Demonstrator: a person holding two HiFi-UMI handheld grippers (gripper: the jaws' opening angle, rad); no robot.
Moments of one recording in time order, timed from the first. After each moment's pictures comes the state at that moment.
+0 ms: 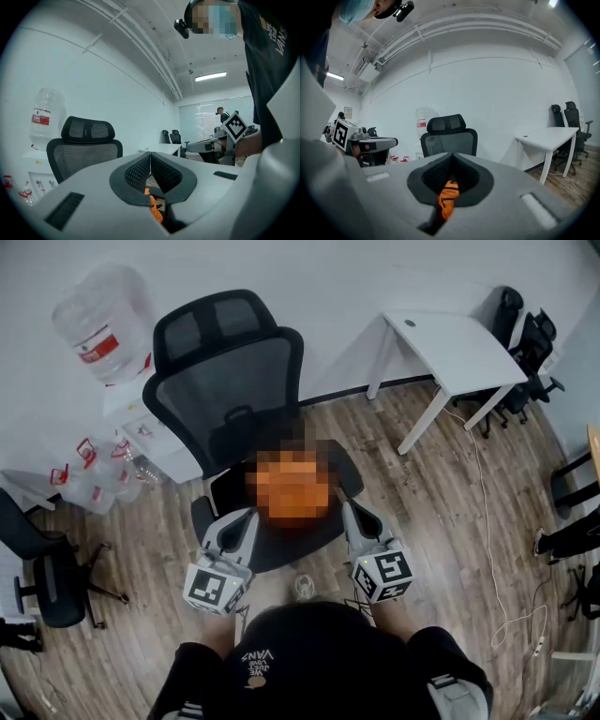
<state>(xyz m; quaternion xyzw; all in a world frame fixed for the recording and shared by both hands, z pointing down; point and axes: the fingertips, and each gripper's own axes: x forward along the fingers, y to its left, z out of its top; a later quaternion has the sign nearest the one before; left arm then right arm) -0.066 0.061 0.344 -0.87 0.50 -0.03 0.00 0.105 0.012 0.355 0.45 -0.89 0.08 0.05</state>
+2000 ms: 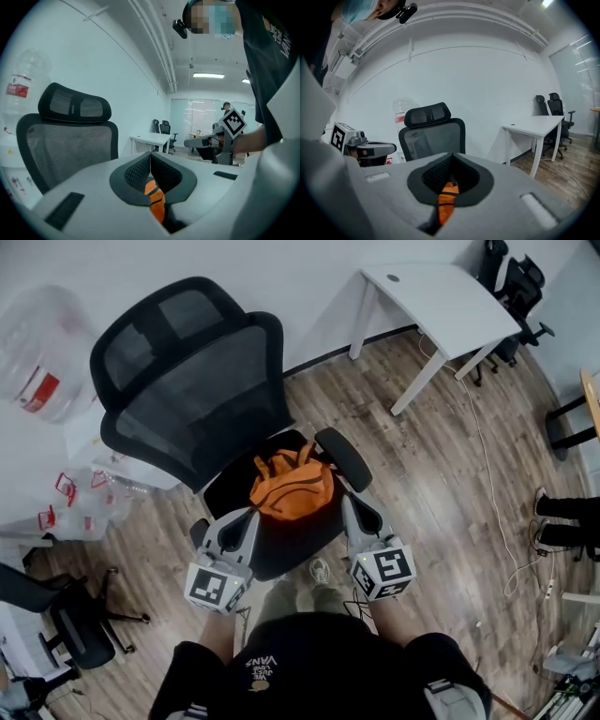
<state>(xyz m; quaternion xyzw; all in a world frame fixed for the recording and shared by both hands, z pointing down) -0.100 -0.065 0.408 -0.90 0.42 -0.07 -0.06 0.072 -0.089 0.409 0.53 -0.84 0.14 0.07</state>
